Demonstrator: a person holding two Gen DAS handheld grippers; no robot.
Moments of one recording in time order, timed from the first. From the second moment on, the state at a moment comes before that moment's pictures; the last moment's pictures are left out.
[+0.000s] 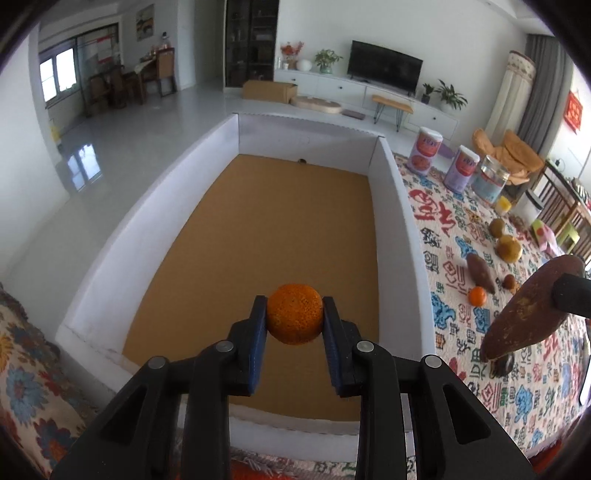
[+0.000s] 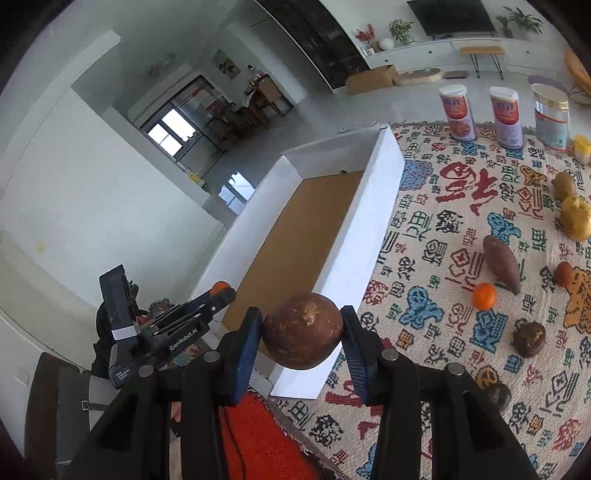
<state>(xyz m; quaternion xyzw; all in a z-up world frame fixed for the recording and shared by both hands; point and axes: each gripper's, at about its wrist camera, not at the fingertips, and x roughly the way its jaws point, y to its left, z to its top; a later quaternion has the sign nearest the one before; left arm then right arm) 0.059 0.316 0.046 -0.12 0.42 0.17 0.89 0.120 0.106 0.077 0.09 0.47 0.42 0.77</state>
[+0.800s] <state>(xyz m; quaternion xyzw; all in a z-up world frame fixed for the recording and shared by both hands) 0.103 0.203 0.040 0.06 0.35 0.13 0.93 0.118 -0.044 -0.005 -0.05 0.41 0.17 0.89</state>
